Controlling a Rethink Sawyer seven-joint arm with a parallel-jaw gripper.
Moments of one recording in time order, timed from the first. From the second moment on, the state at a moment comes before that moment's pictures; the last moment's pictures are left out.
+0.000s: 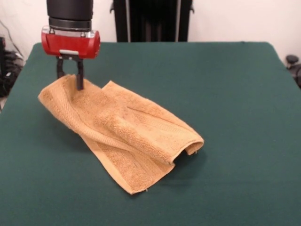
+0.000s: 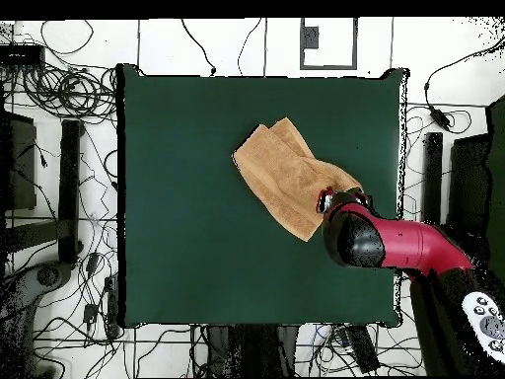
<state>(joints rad) -0.69 -0.66 0.30 1.71 -0.58 0.25 1.80</state>
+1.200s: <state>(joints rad) -0.59 -0.86 0.26 1.81 -0.31 0.47 1.80</state>
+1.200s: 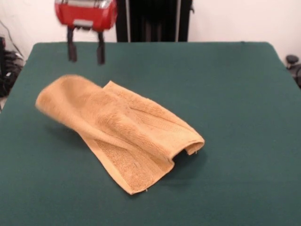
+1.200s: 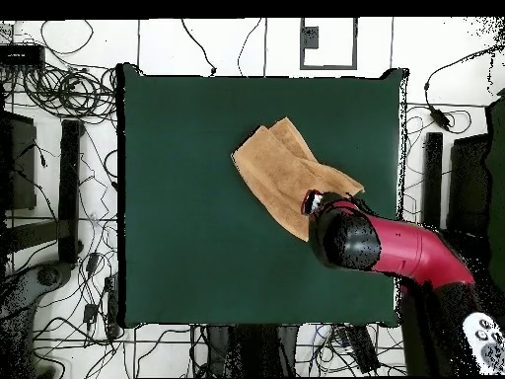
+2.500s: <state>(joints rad) -0.43 -1.11 0.21 1.91 0.01 0.57 1.80</state>
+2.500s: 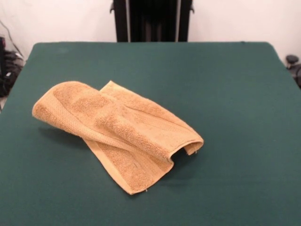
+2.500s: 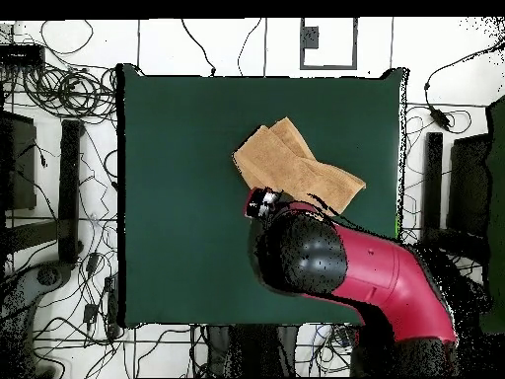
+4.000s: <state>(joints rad) -0.42 -0.65 0.18 2.00 0.02 -0.01 1.80</state>
